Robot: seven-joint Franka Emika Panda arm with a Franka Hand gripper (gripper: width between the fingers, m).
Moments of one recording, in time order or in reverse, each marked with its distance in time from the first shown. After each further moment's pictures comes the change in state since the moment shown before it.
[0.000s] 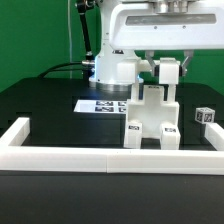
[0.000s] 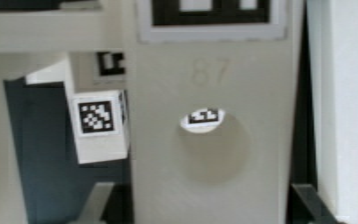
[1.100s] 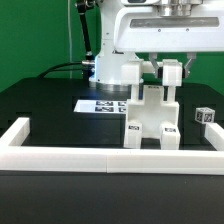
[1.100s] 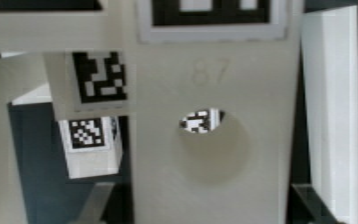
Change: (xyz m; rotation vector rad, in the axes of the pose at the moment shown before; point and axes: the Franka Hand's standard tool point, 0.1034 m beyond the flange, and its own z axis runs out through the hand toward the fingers) arm -0.007 -0.003 0.004 -0.002 0.001 -0.006
